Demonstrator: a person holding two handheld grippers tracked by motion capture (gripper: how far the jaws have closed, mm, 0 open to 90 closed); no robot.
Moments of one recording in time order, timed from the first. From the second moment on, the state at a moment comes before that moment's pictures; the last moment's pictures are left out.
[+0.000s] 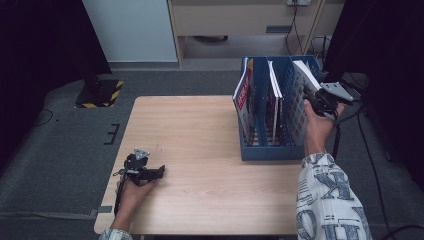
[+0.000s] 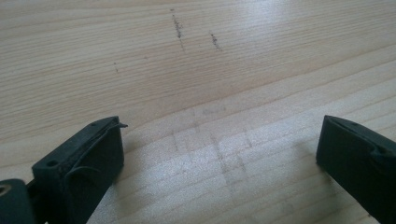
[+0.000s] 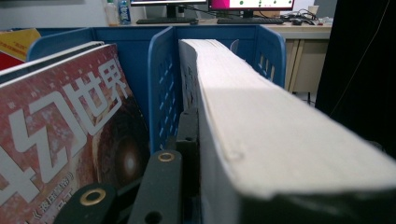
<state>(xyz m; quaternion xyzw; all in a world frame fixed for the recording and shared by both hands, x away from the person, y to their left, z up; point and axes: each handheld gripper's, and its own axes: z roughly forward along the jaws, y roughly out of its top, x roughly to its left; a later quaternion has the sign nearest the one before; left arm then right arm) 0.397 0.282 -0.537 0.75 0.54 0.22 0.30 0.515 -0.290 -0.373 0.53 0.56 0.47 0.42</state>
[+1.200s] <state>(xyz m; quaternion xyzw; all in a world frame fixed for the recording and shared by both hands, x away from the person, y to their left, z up) 0.397 0.282 -0.537 0.75 0.54 0.22 0.30 0.503 -0.280 -0.381 0.48 0.60 0.46 0.44</state>
